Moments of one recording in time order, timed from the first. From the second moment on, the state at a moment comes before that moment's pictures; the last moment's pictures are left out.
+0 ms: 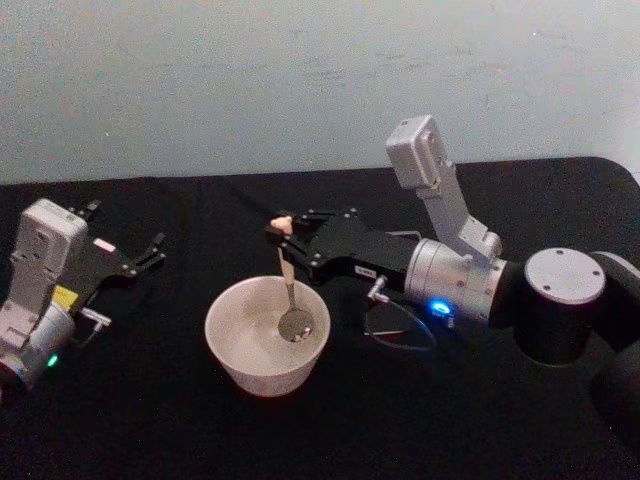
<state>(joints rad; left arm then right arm) -0.20 0.60 0.45 -1.41 -0.25 -0.12 0.03 0.44 0.37 -0.60 -1.43 0.44 0.13 0.53</state>
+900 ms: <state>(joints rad) -0.20 0.60 0.45 -1.41 -0.25 -0.12 0.03 0.43 0.39 -0.54 -1.55 0.53 0.12 0.52</state>
